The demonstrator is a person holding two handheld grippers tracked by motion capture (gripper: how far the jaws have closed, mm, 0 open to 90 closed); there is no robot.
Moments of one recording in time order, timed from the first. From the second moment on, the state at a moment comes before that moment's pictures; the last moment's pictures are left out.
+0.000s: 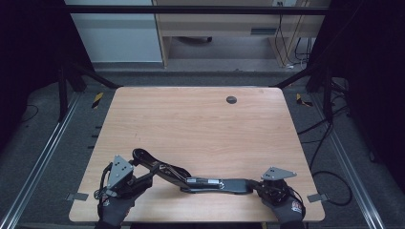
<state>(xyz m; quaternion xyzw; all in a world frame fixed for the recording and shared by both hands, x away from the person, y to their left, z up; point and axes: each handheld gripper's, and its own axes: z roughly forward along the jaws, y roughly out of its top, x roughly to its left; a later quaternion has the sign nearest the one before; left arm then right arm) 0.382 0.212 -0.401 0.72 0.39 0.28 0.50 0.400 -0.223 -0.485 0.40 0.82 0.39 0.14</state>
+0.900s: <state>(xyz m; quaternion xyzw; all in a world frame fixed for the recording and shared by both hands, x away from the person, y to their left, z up) 0.382 0.212 -0.398 0.72 0.39 0.27 0.51 0.403 -0.213 -0.489 0.38 0.83 0.38 0.12</state>
